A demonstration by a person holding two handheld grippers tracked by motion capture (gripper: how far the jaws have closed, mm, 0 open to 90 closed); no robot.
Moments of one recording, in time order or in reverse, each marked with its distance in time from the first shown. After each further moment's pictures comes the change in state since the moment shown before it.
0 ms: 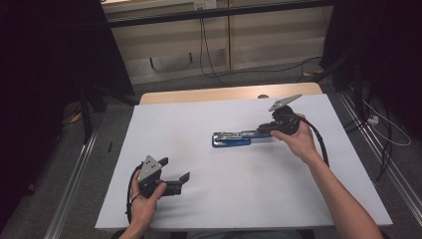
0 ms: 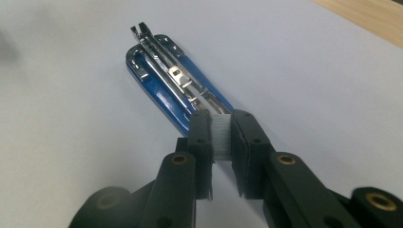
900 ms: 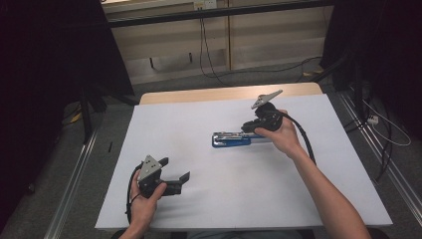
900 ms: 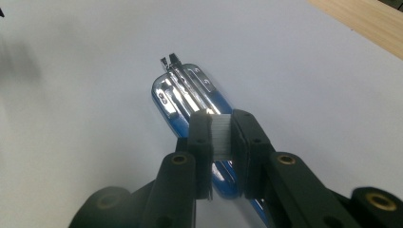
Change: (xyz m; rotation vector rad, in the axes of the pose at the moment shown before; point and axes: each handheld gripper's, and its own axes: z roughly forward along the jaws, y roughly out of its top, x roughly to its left) left arm 0.000 0.002 0.000 0.009 -0.019 -0.014; right arm 0.018 0.033 0.030 0.009 0.060 -0.052
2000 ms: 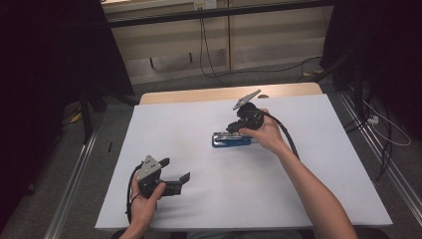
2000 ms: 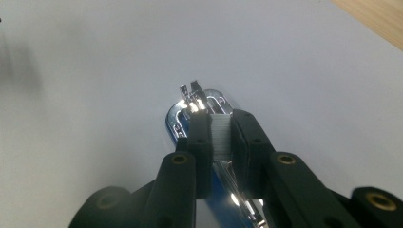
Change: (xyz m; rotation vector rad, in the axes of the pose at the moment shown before) left arm 0.000 0.000 0.000 -0.007 -0.014 0.004; right arm 0.010 0.026 0.041 0.031 0.059 -0.058
